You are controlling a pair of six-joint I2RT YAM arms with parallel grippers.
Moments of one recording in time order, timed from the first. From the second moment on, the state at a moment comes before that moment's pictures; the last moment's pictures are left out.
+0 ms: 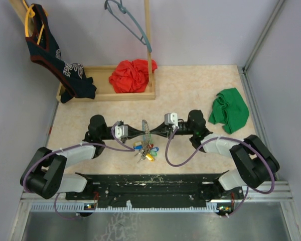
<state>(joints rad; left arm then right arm) -0.44 1.32 0.40 0.88 1.07 0.39 0.57 1.42 0.53 0.87 -1.02 -0.26</state>
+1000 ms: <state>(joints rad) -0.44 1.32 0.40 0.88 1.06 0.39 0.58 1.36 0.53 0.81 -0.98 -0.26</state>
